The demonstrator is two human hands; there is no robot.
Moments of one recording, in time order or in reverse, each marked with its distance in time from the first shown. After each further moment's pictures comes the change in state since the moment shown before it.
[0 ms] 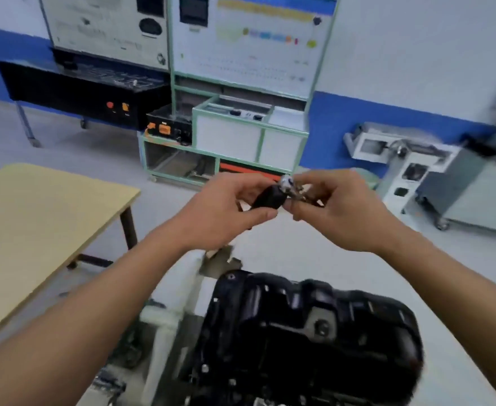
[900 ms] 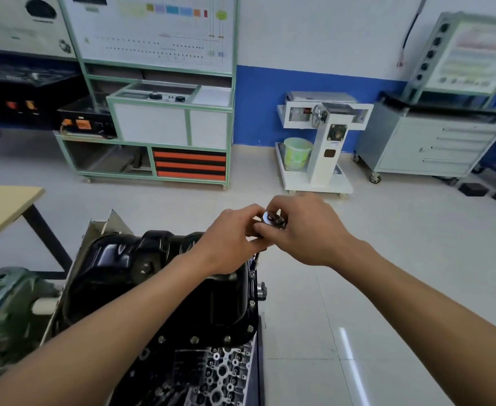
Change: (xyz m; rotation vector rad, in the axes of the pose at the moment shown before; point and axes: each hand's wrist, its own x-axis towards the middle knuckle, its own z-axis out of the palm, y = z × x) left_hand 0.027 0.078 0.310 -0.029 -0.184 -0.040; right_hand -0.210 0.153 -0.110 -0.375 0.022 0.263
